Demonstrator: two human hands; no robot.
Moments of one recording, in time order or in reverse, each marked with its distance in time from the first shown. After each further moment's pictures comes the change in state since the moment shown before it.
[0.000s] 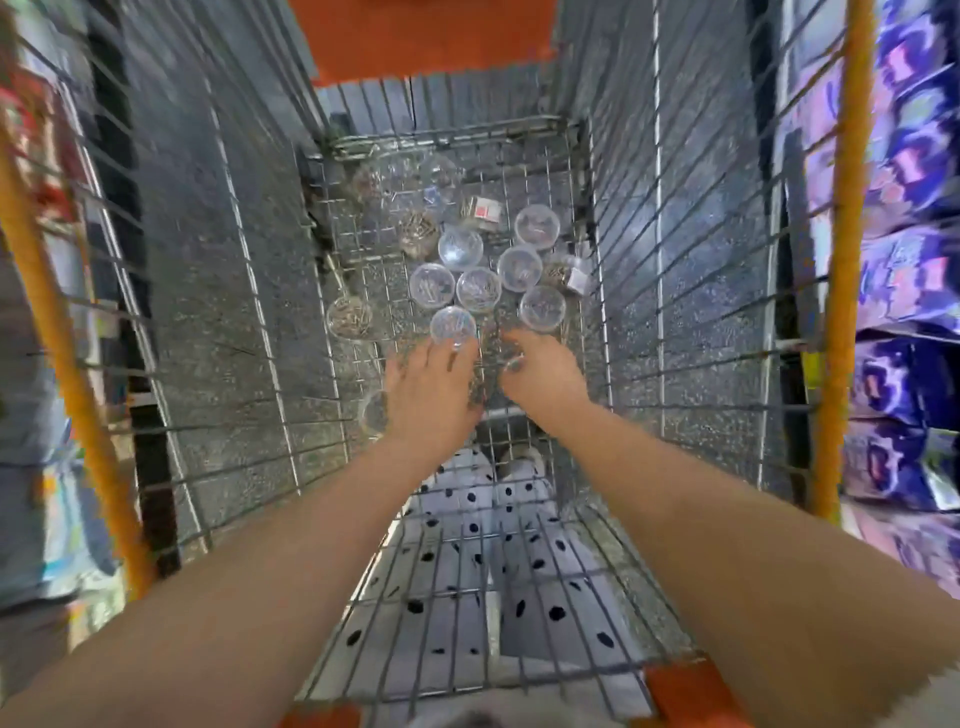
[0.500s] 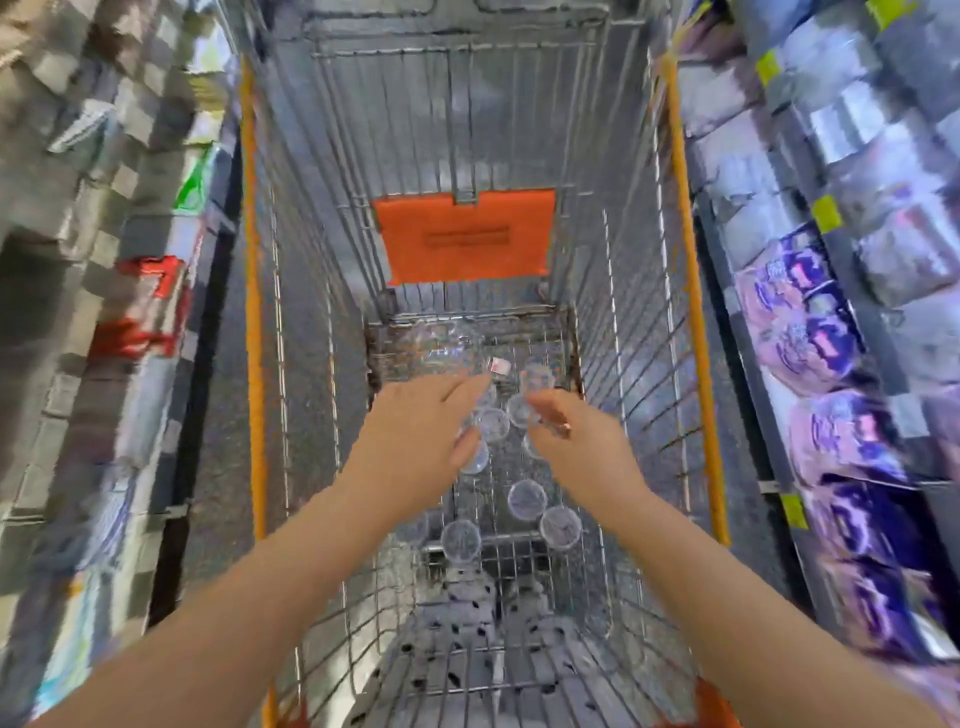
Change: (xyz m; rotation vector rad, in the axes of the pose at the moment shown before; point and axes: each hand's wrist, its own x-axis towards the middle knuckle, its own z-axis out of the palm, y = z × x) left_hand -0.063 -0.012 -0.194 -0.020 0.374 0.324; right_hand -0.106 -0.076 -0.119 0.244 0.192 -0.232
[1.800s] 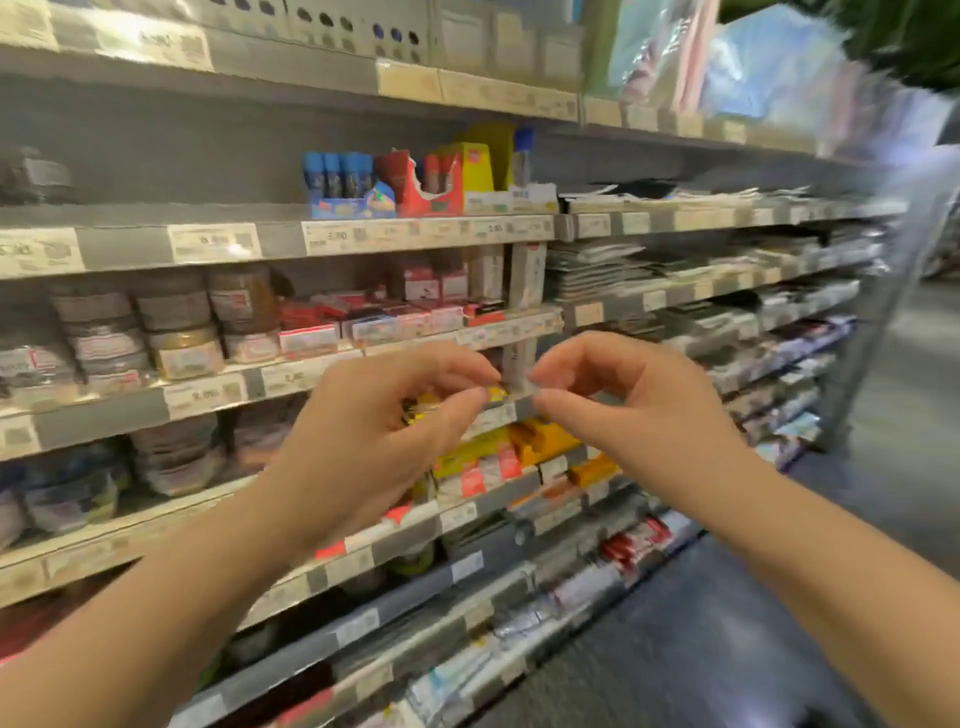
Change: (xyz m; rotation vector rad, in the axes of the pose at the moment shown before) left_hand -0.674 0.045 -0.300 0.051 1.118 -0.629; right_hand -0.483 -0.412 0.226 0.114 -0.545 -1.556
